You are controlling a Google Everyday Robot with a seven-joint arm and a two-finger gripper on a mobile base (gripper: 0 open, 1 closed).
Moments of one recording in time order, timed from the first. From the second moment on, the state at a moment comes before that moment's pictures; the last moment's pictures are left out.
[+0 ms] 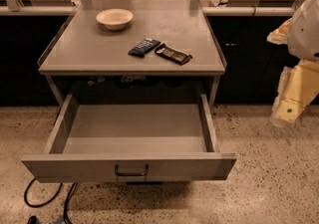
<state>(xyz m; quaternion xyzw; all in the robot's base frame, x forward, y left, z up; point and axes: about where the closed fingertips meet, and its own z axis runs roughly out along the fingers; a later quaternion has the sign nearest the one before) 0.438 -0.217 0.976 -0.60 0.78 -0.03 0.16</state>
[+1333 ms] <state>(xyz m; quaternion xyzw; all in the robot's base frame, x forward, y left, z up) 0.510 -0.183 0.882 -0.63 0.75 0.12 0.14</state>
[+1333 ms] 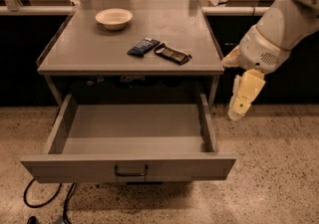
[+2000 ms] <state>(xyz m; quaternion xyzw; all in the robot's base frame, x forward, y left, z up) 0.575 -0.162 0.825 -0.61 0.75 0.15 0.22</state>
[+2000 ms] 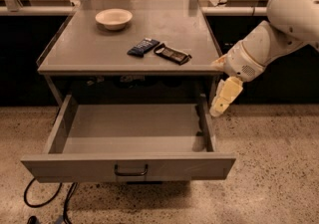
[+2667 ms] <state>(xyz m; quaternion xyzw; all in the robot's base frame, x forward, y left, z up) 0.598 -0.149 0.825 -0.61 0.73 0.16 0.26</state>
